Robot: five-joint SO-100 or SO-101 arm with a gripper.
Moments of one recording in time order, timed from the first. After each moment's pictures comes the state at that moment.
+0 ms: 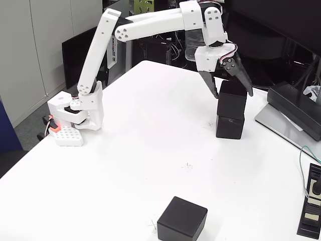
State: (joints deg) arm -26.8 71.5 58.0 85.6 12.5
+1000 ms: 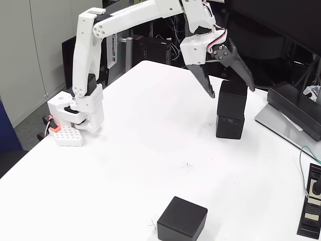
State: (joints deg) arm -11.3 83.9 60.1 90.5 -1.6
